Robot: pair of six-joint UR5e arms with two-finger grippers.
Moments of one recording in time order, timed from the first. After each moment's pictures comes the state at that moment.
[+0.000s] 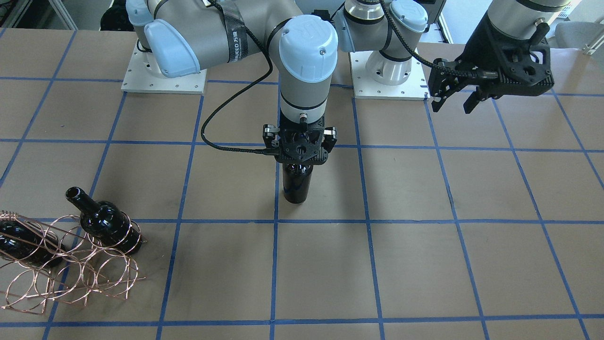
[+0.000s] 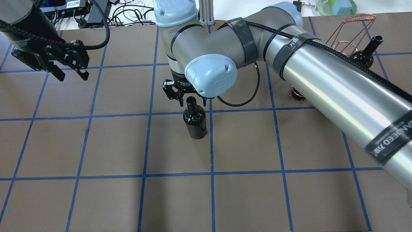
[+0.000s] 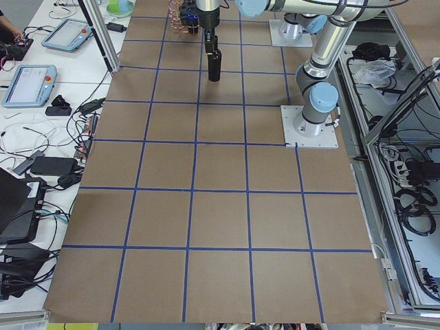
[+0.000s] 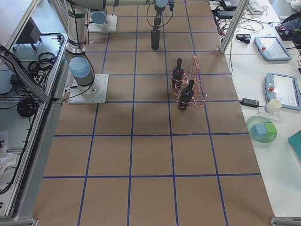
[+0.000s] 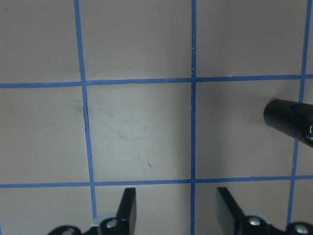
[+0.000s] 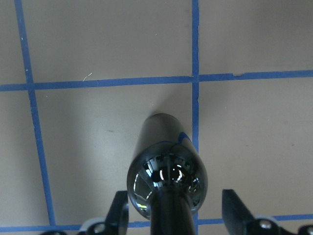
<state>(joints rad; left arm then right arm) -1.43 -1.54 -1.48 -1.73 1.57 0.15 2.05 -1.20 1.41 -1.72 -1.53 0.52</state>
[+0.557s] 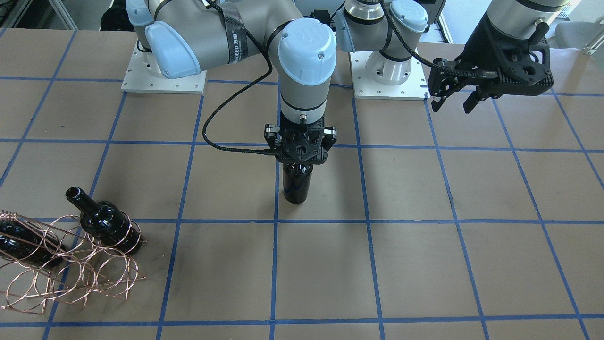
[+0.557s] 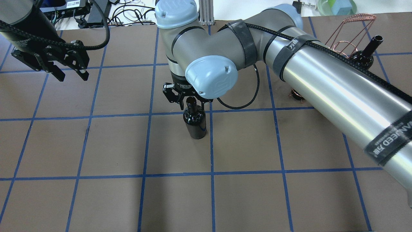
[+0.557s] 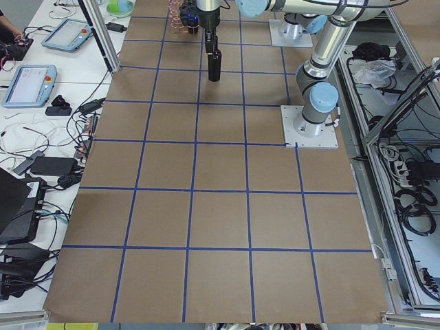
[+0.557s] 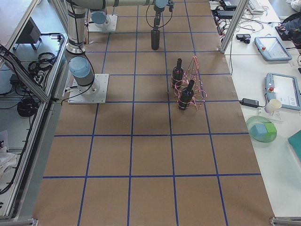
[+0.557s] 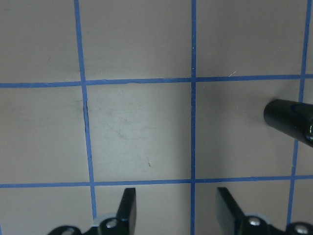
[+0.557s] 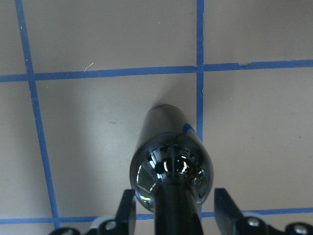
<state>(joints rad) -1.43 -1.54 -1.48 -1.73 1.57 0.15 2.05 -1.20 1.42 -1.71 -1.50 0.52</state>
